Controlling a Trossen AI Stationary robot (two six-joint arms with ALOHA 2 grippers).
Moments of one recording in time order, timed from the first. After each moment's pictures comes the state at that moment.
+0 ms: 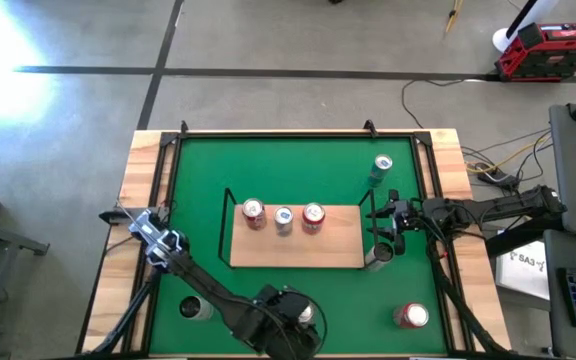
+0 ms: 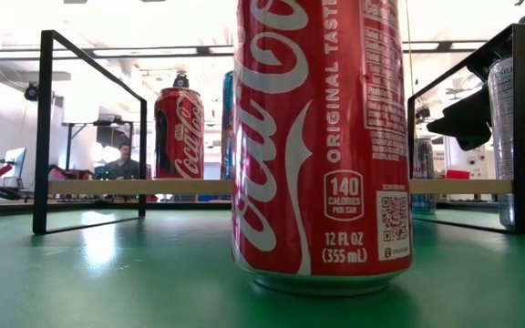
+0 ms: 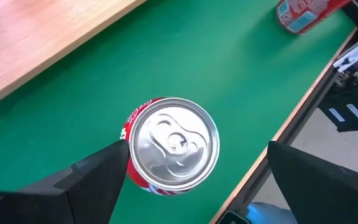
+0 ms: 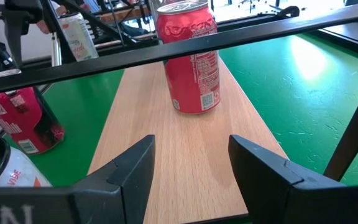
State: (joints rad) left arm -0.64 2.33 2.31 -1.15 -0.49 -1.40; right arm 0.12 0.31 0.01 0.04 0.11 0.21
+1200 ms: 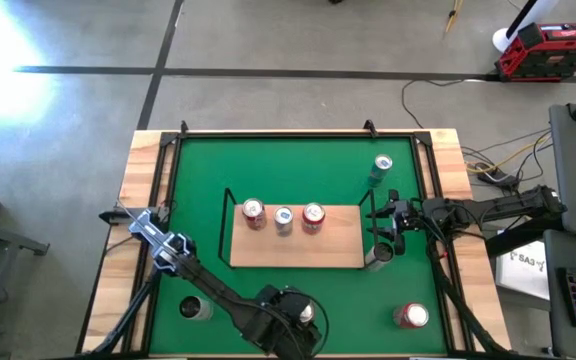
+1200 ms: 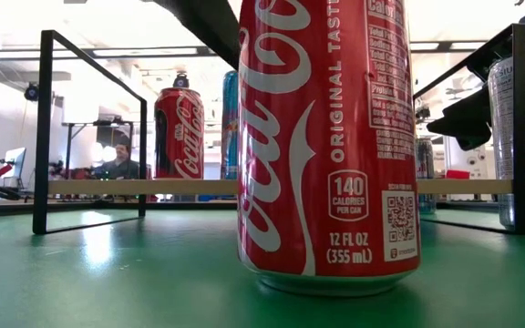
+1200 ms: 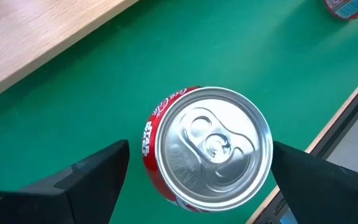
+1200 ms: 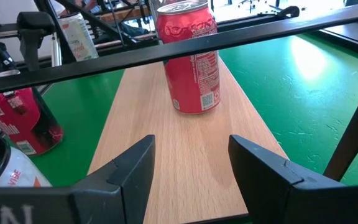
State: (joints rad) left arm -0.63 2.39 2.30 -1.19 -0.48 -1.44; right arm 0.12 0.31 0.01 0.03 0.11 0.21
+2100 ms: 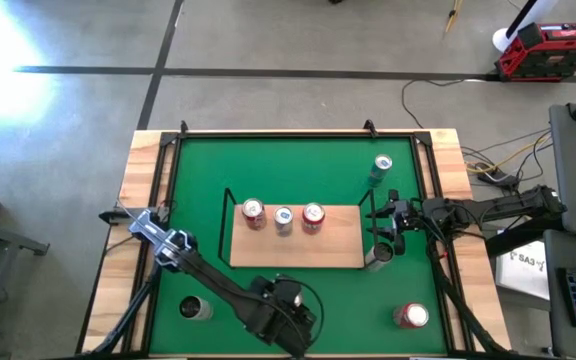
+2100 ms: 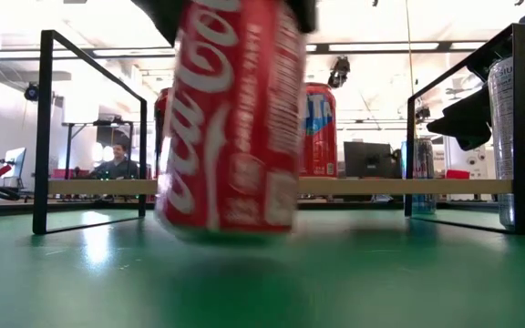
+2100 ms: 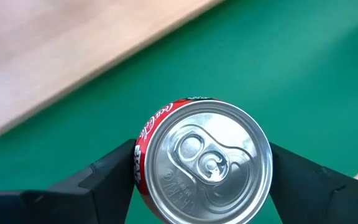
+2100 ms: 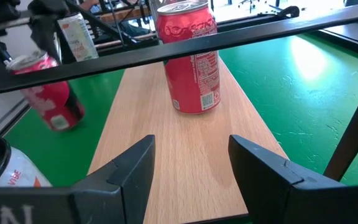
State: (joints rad) left arm -0.59 2.37 2.35 -1.41 -0.44 -1.57; right arm 0.12 0.31 0.01 0.03 0.11 0.21
